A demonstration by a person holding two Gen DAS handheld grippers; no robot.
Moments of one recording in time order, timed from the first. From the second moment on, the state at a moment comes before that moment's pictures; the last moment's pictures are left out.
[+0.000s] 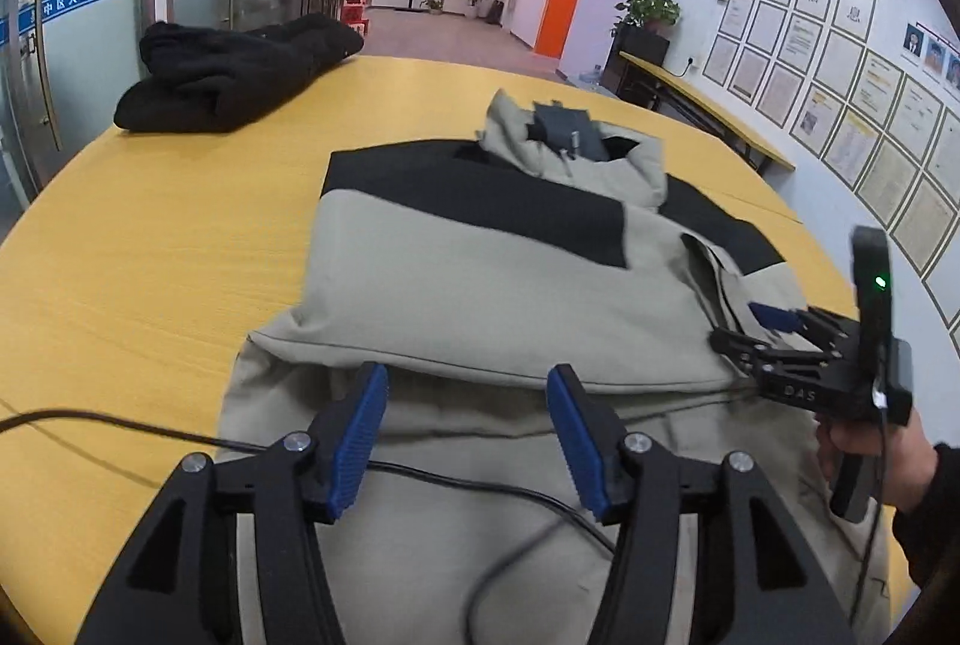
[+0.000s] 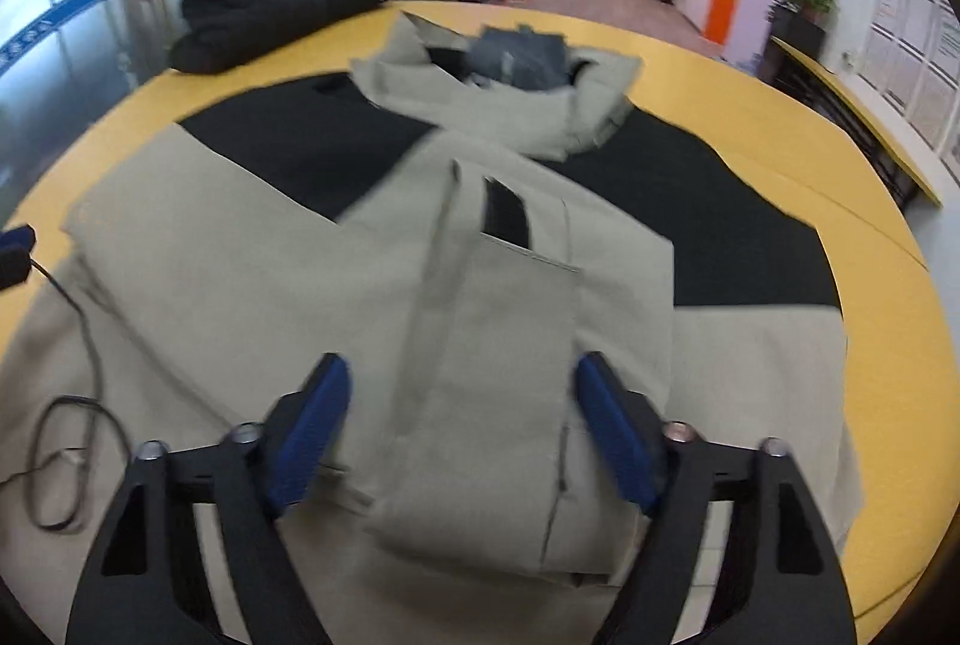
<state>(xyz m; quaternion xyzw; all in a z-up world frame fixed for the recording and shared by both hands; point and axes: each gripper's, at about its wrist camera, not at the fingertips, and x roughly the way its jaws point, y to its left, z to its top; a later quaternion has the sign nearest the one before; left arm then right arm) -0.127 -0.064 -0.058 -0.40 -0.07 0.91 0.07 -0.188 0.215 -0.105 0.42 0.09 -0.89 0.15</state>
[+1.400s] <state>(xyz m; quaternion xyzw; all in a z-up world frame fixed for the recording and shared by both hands) -0.180 -0.051 -0.082 -0.44 -0.01 0.89 0.11 -0.183 0.342 -0.049 0.43 -0.02 -0.89 0.15</state>
